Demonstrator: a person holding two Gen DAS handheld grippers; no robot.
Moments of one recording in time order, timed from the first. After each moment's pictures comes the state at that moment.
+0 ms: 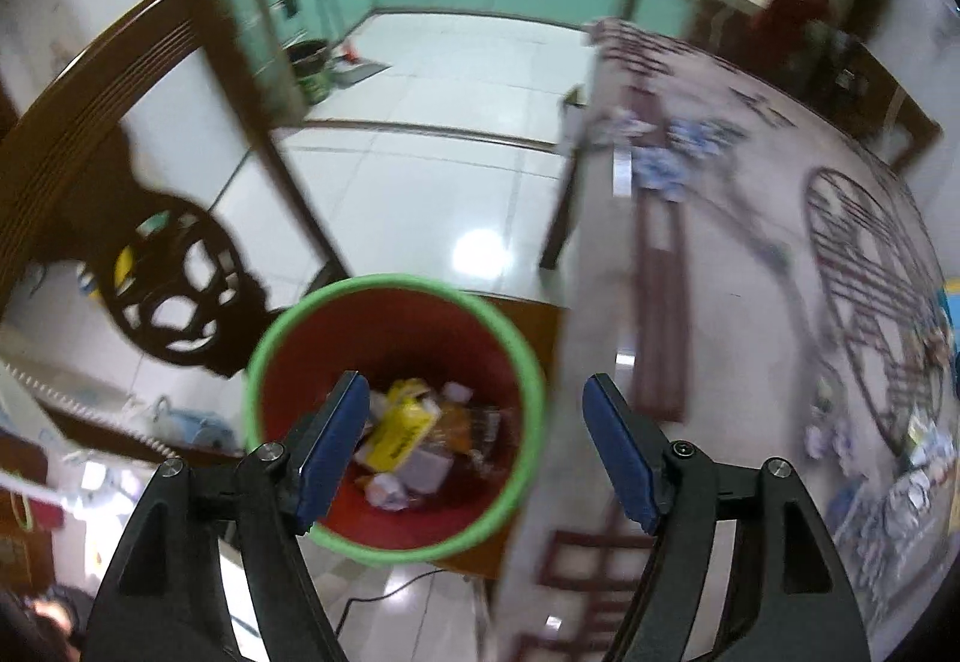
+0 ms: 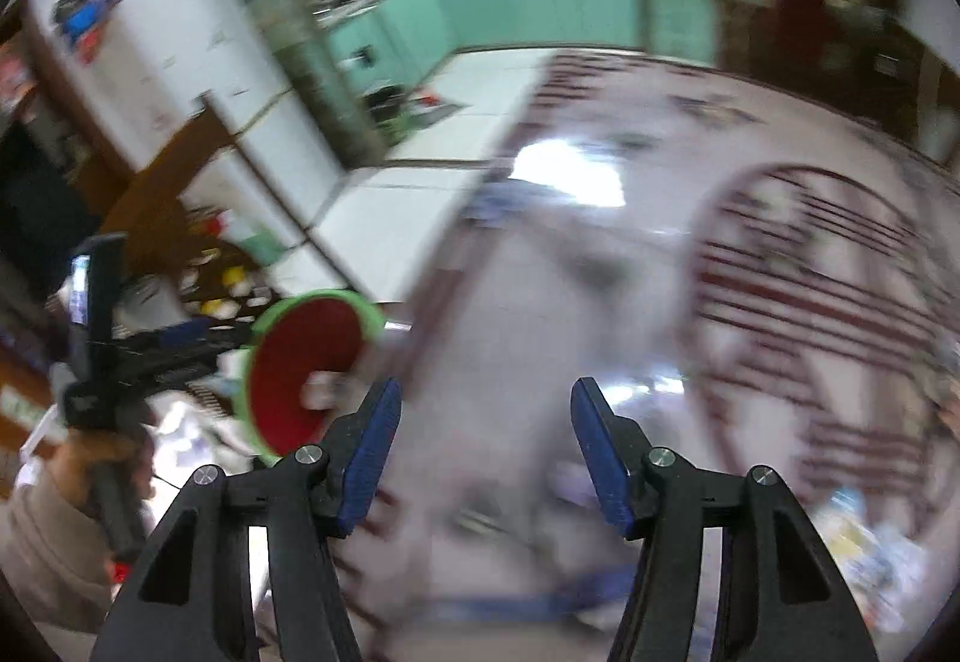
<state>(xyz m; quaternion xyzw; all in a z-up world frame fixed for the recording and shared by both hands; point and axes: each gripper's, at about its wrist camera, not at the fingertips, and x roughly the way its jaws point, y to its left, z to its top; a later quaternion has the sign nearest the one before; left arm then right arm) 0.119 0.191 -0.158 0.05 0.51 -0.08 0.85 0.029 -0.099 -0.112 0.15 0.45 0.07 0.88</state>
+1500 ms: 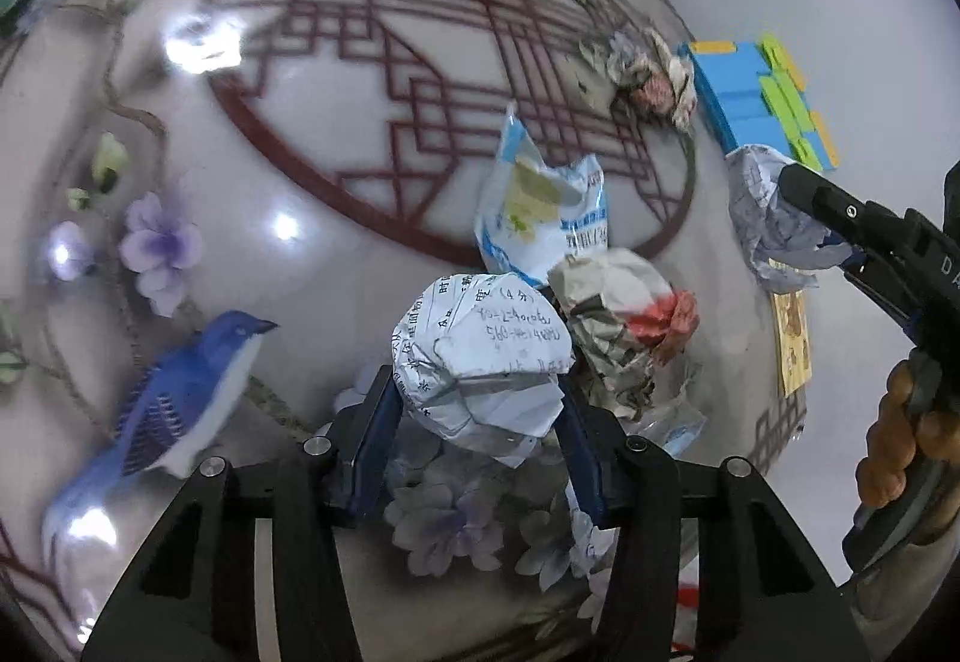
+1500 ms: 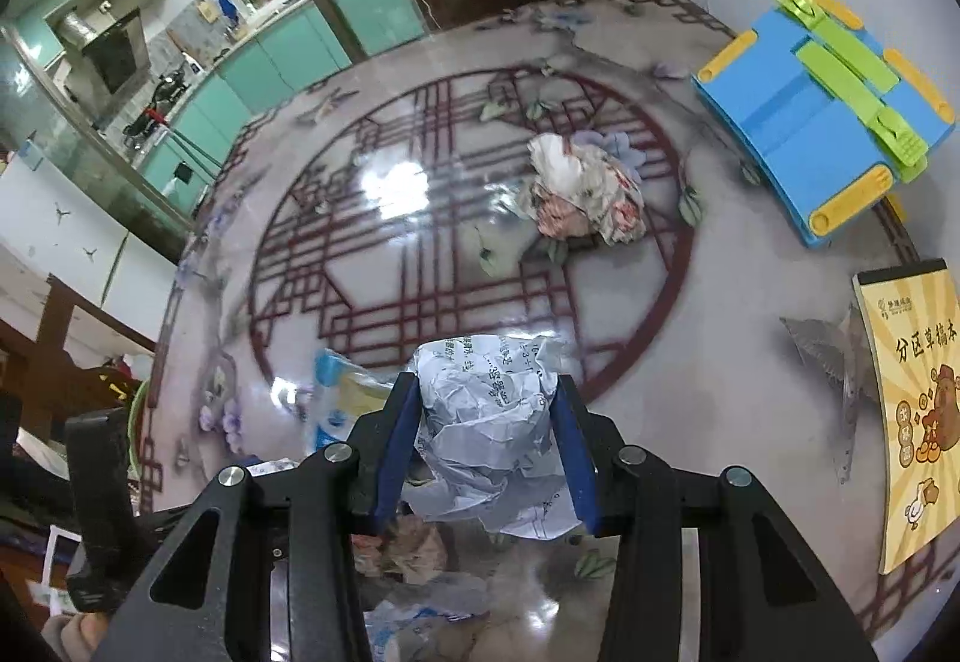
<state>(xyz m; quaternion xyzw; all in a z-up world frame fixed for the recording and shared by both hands) -0.042 -0.123 -0.217 0.02 0.63 -0.33 0.70 -0.118 -0.385 -0.192 0.30 0.45 -0.07 0.84</state>
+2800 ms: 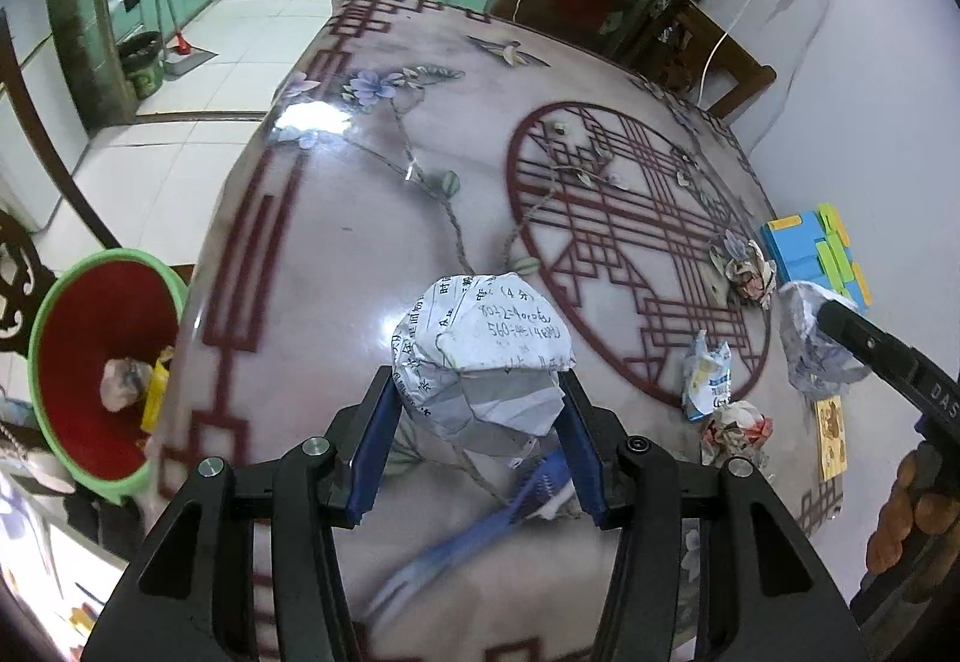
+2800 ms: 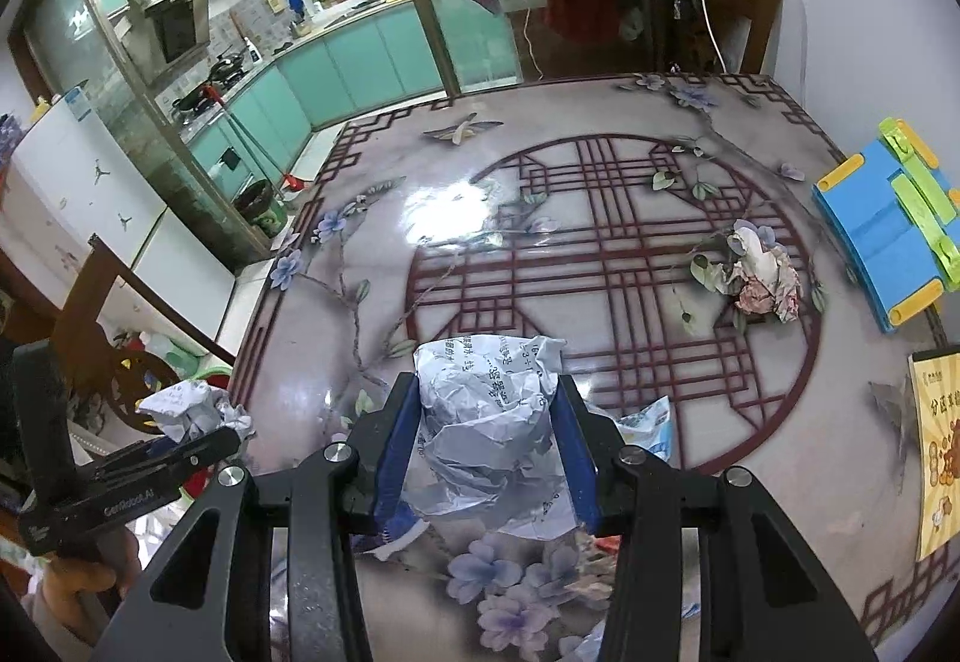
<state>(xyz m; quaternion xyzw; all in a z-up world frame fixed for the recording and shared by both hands) 0.046 0.036 -0.136 -0.01 0.53 -0.24 0.81 -0.061 -0.246 -0.109 0.24 0.42 -0.05 0.88</state>
